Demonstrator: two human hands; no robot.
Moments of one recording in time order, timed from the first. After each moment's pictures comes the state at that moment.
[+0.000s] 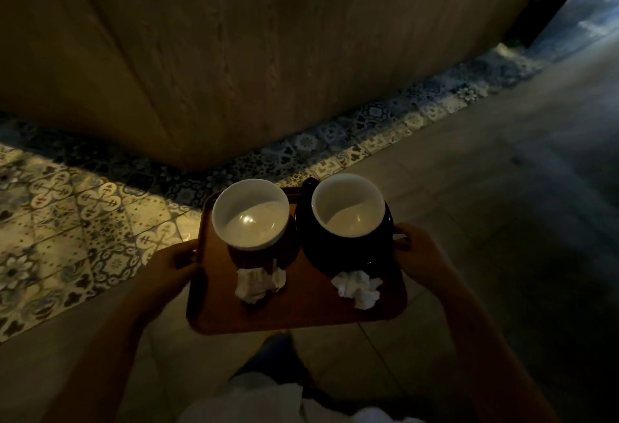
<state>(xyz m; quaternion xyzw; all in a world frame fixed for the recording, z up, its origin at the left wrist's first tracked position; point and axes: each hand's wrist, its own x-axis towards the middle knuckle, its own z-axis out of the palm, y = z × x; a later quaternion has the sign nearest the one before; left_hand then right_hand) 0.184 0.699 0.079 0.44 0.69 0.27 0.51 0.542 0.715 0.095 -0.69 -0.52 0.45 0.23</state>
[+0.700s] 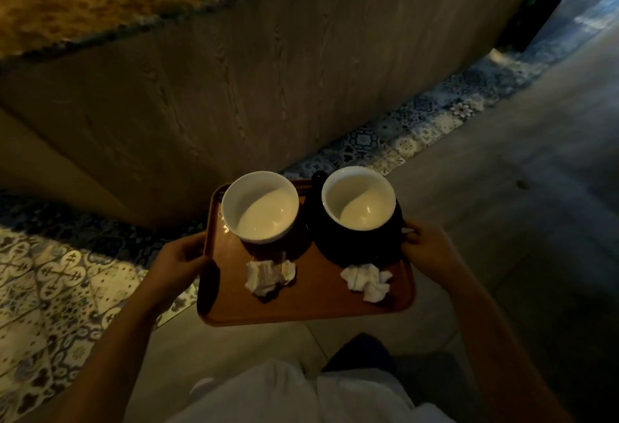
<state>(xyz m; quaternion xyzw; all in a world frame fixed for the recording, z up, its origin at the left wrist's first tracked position) 0.307 1.005 0.105 0.48 0.66 0.27 0.51 0.660 0.999 0.103 -0.70 -0.52 0.42 0.26</state>
